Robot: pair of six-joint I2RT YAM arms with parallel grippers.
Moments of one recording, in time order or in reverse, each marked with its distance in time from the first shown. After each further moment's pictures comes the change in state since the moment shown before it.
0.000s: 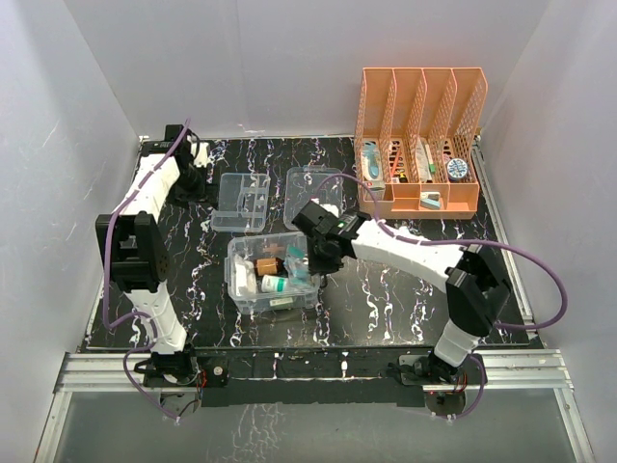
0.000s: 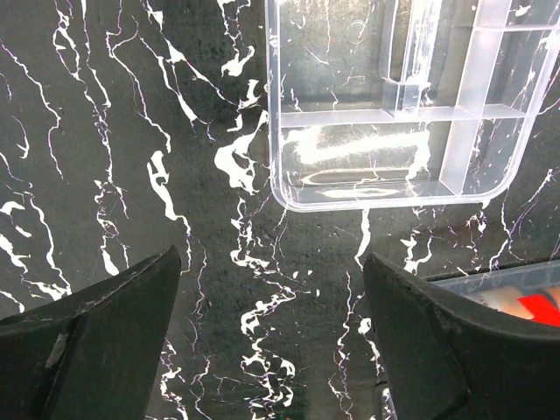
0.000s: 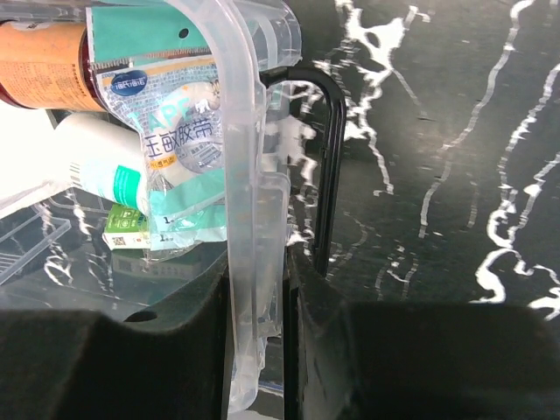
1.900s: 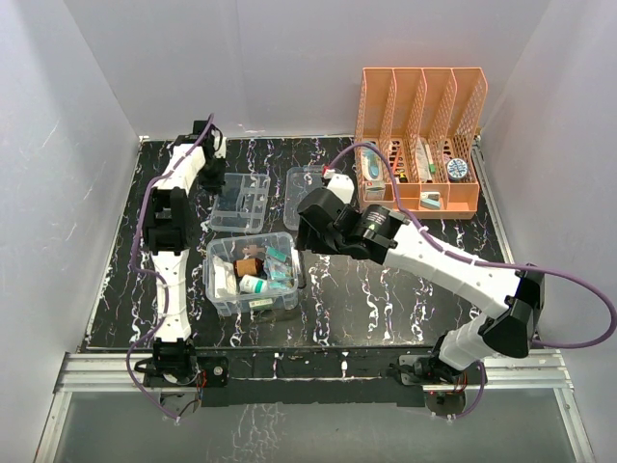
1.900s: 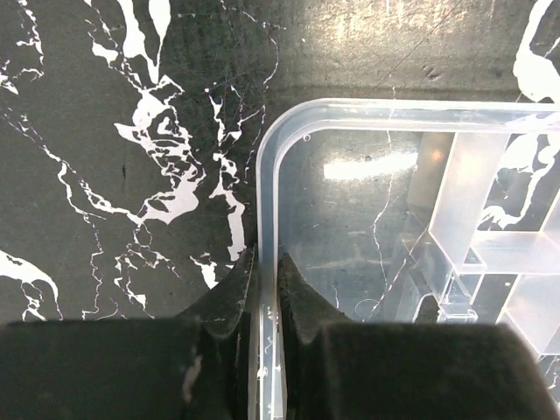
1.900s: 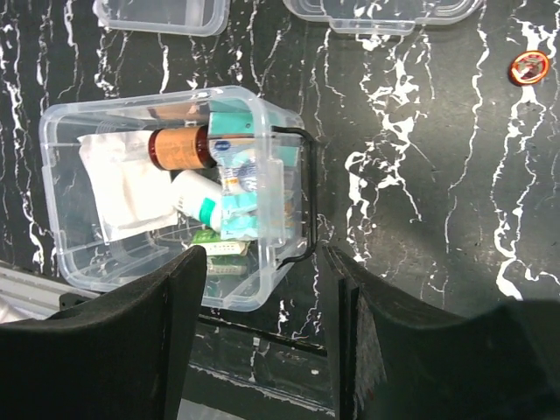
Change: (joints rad) left arm -0.038 0.559 0.522 0.041 -0.036 -0.031; right arm 0.119 -0.179 0.189 -0.045 0.264 0.140
